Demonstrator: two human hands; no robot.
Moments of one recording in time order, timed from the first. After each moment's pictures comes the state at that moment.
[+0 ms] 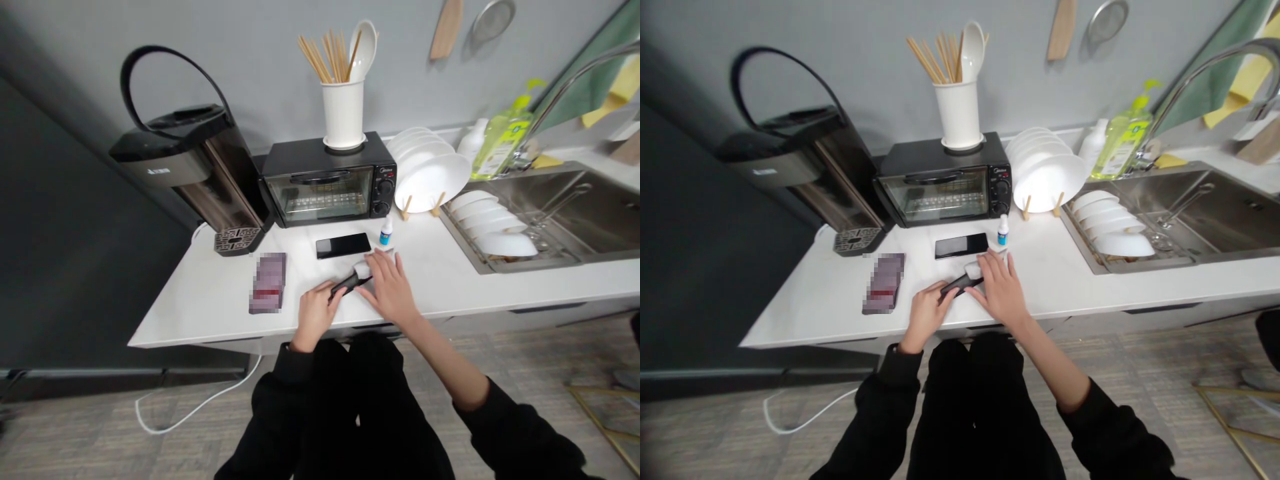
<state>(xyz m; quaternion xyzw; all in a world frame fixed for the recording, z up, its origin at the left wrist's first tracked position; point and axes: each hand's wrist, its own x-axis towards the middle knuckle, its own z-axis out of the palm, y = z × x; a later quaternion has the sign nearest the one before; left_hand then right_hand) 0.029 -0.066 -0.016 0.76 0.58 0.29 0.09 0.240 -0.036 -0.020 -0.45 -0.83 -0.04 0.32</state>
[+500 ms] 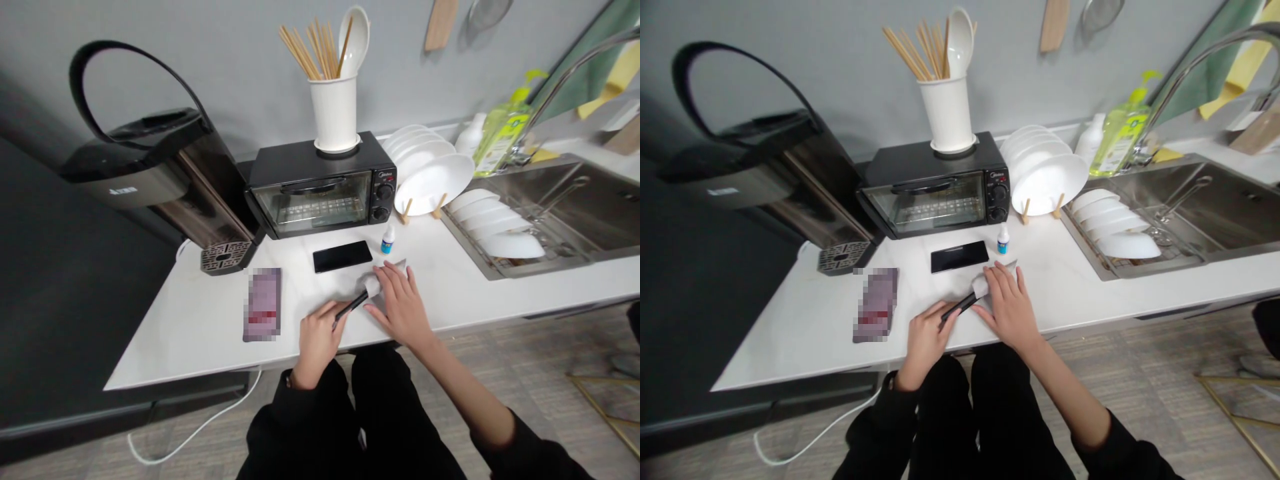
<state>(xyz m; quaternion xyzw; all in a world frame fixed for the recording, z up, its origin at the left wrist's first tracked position) 0.026 -0.071 -0.014 0.77 0.54 0.30 0.14 0.238 -0.046 -0.019 -0.50 -0.81 -0.03 0.31</state>
